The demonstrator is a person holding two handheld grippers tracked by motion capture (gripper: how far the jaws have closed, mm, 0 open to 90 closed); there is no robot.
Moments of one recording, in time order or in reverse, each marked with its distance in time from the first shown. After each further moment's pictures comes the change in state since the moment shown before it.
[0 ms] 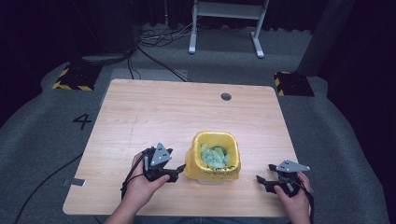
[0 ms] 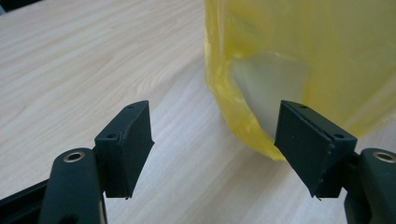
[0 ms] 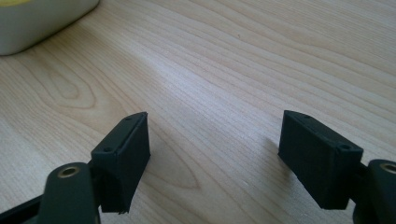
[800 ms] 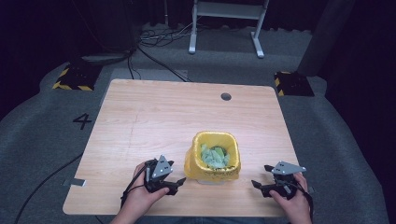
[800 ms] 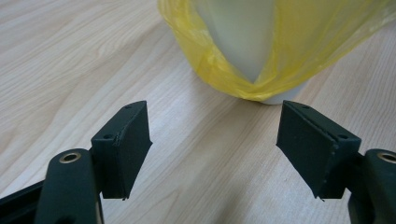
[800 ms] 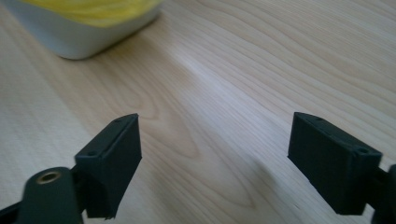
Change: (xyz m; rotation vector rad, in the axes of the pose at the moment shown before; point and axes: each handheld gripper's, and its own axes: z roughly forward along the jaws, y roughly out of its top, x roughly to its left) left arm -0.012 -0.033 0.015 0.036 -0.066 0.051; right arm 0.022 0.015 -0.006 0.002 0.081 -0.094
